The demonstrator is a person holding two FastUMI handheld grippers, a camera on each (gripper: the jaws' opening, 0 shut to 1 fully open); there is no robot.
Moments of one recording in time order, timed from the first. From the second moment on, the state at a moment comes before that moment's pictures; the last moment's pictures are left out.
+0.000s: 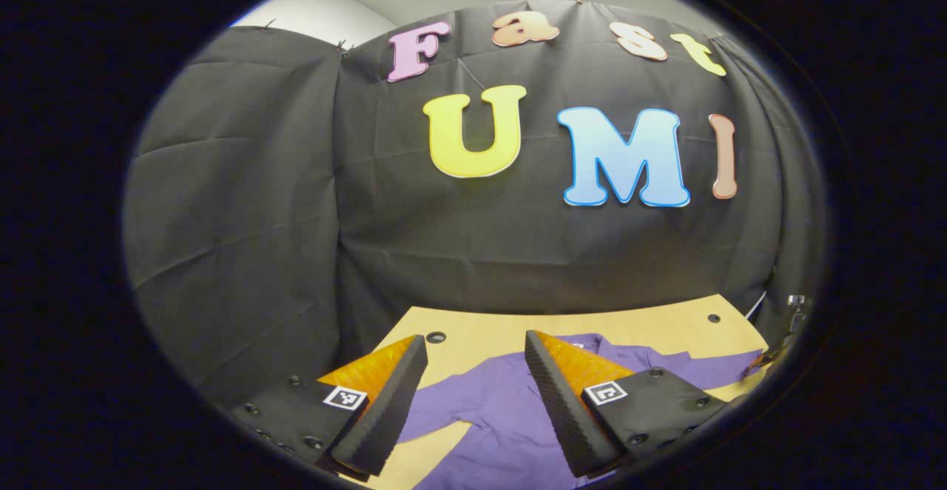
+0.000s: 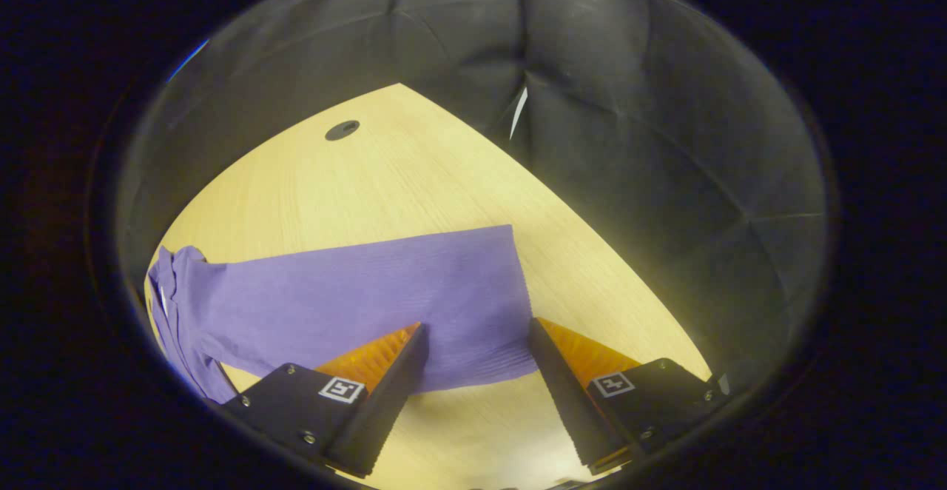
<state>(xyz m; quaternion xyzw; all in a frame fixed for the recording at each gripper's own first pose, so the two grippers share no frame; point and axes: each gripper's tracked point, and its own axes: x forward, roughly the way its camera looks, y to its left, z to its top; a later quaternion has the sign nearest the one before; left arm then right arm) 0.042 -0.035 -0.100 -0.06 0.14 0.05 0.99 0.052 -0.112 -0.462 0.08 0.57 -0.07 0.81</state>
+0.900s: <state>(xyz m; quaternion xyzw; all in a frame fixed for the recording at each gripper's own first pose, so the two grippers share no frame) -0.003 0.020 -0.133 -0.07 0.17 0.11 0.98 0.070 -0.083 -0.460 0.08 0.68 -0.07 0.72</state>
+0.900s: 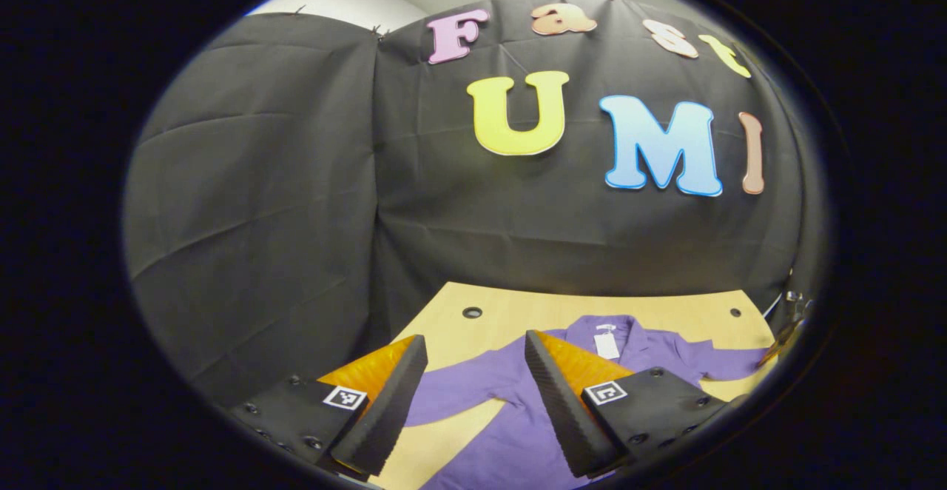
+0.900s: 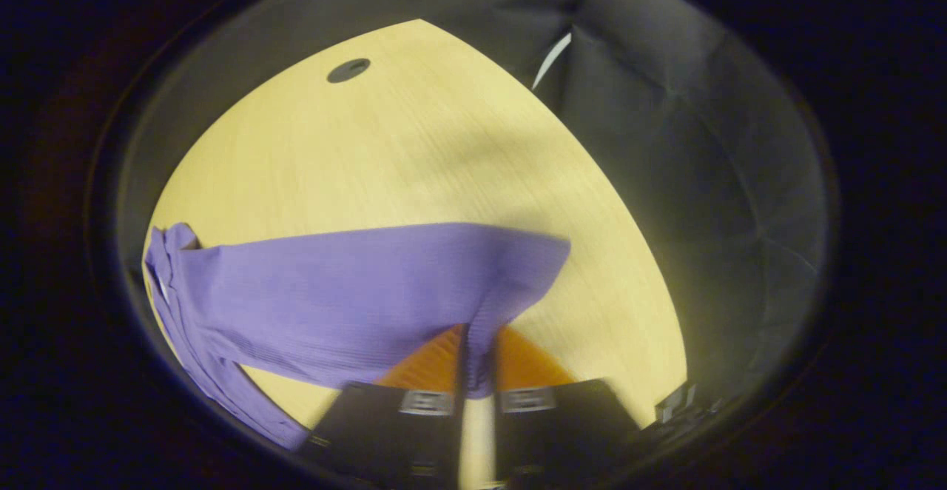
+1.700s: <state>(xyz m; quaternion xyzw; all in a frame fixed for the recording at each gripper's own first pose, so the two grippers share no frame) 0.008 0.038 -0.141 -0.06 0.17 0.07 0.98 0.101 0.109 -0.351 0.30 0.60 0.05 0.74</state>
